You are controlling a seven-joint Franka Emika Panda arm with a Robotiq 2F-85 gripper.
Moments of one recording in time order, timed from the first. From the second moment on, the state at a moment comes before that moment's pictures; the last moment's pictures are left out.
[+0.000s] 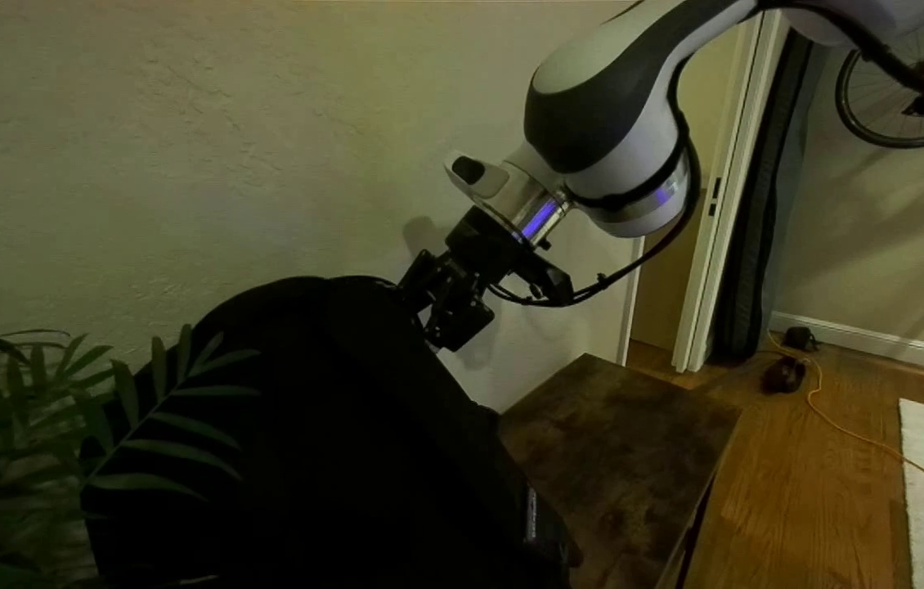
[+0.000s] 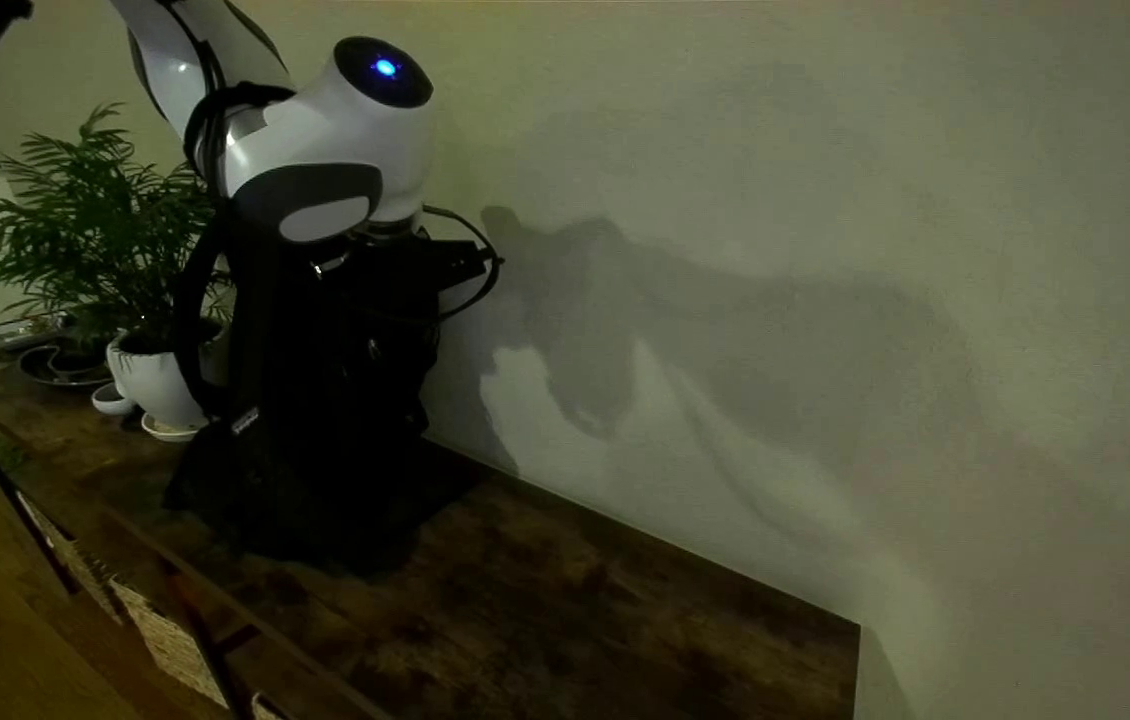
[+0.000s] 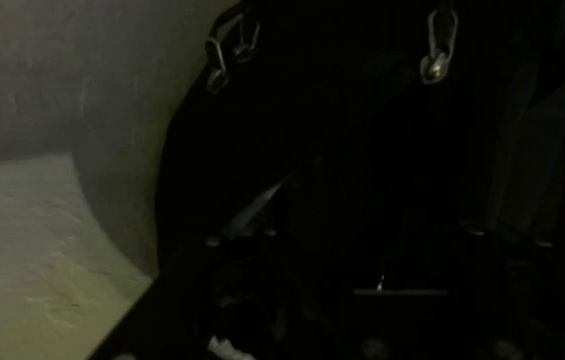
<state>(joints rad) -0.62 0.77 0.86 -1.88 0.27 2.91 -1.55</state>
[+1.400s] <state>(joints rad) -0.27 0.49 0.23 -1.95 0.23 2.77 -0.64</state>
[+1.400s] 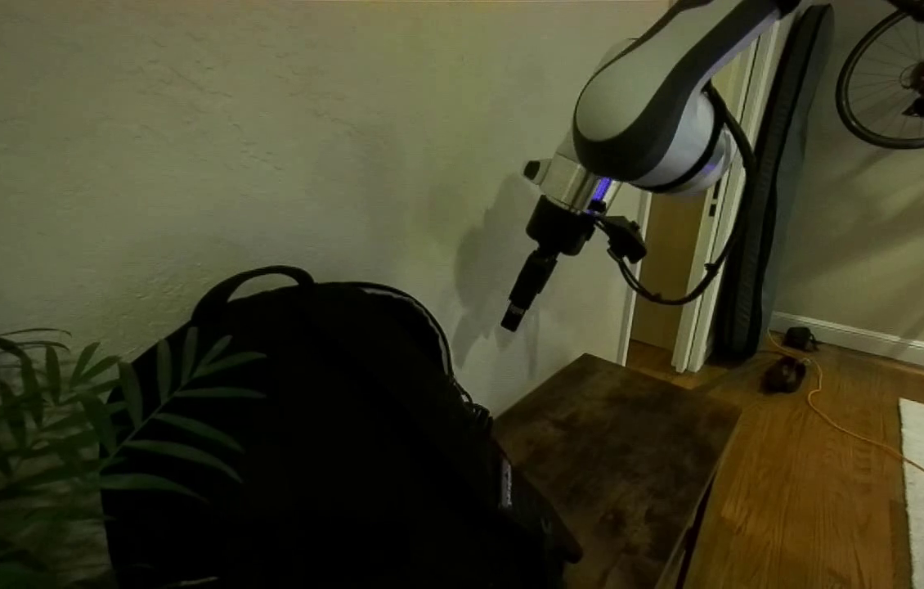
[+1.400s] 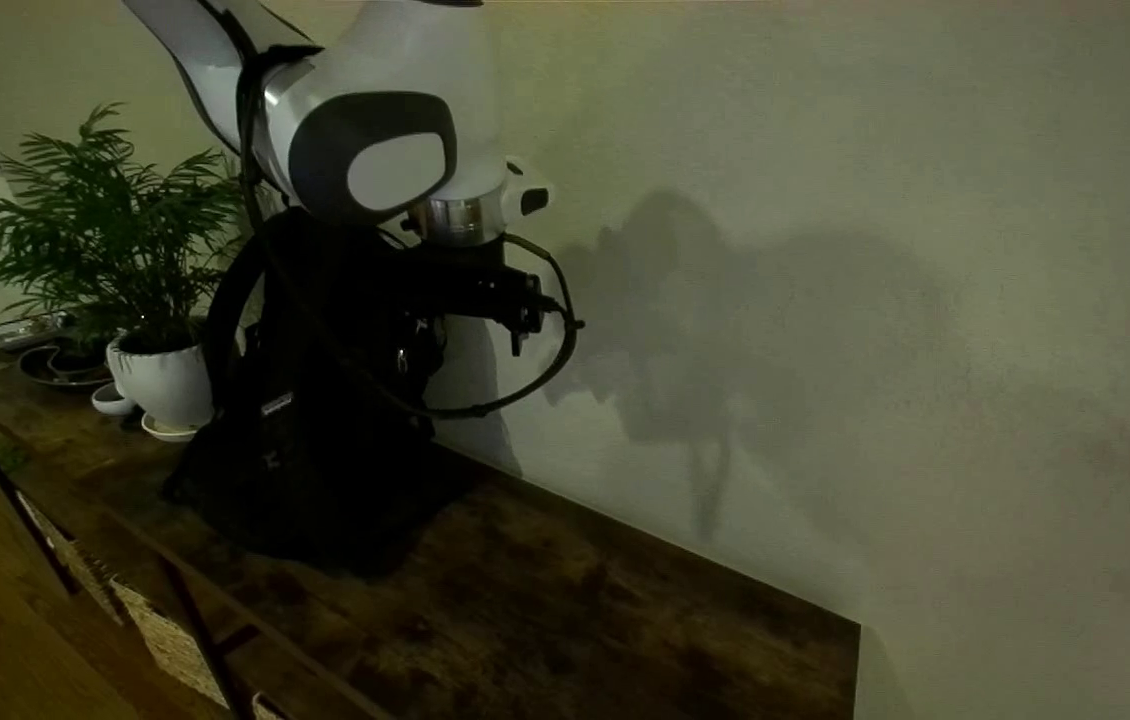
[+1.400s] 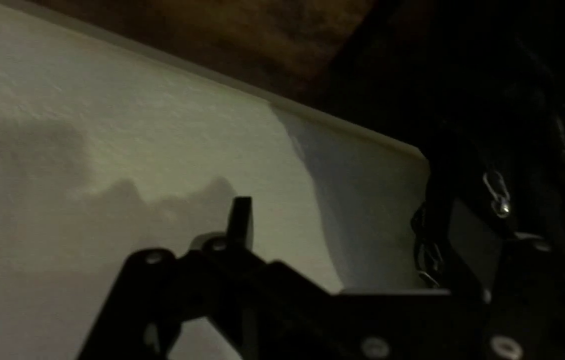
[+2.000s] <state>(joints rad) -0.11 0.51 -0.01 -1.93 0.03 2.45 -0.21</state>
